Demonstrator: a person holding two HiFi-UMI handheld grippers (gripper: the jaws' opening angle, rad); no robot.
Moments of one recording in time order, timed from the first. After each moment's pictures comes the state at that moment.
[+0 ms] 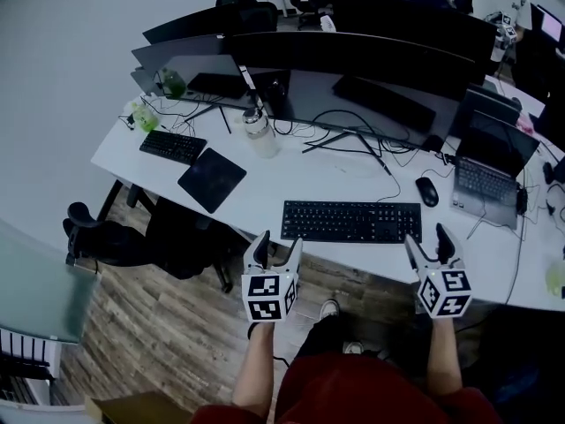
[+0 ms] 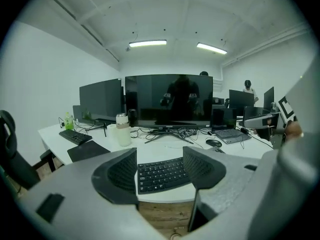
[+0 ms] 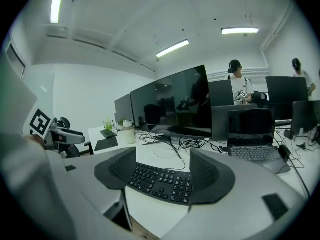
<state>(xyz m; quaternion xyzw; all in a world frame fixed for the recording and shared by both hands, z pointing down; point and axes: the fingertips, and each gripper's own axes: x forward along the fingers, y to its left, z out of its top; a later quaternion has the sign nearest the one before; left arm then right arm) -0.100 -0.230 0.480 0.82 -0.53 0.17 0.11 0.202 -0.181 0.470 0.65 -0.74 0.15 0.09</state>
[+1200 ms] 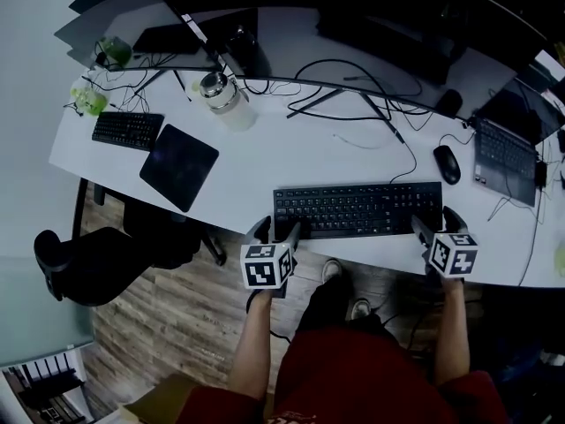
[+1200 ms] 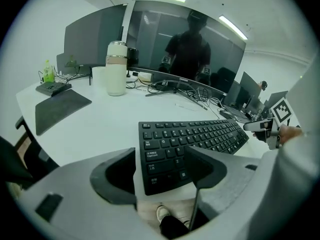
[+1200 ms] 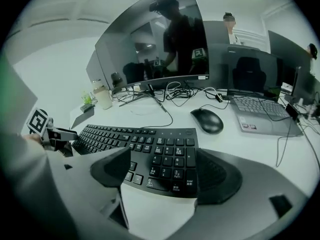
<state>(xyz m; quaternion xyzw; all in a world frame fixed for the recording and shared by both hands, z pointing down) -0.111 -0.340 0.667 0.80 -0.44 0.29 0.29 0.234 -0.265 0.651 0.63 -0.66 0.34 0.22</state>
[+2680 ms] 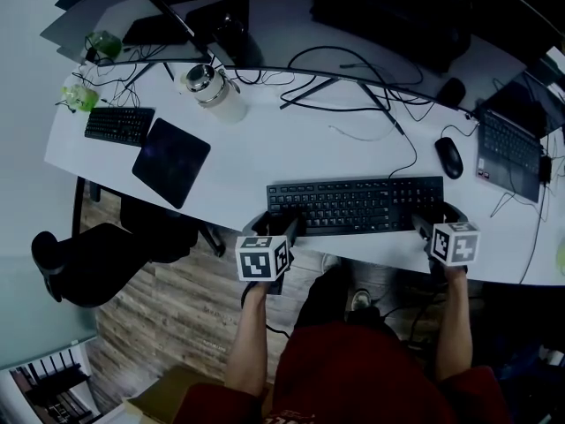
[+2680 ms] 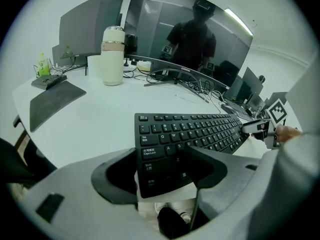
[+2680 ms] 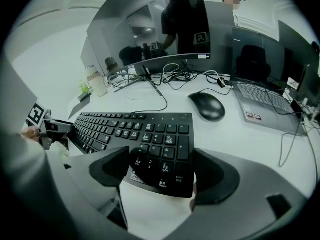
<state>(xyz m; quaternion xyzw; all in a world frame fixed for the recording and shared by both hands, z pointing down) -0.103 -0.342 0.686 0.78 -0.42 0.33 0.33 0.248 -0.262 0.687 0.60 -0.64 0.39 0.28</state>
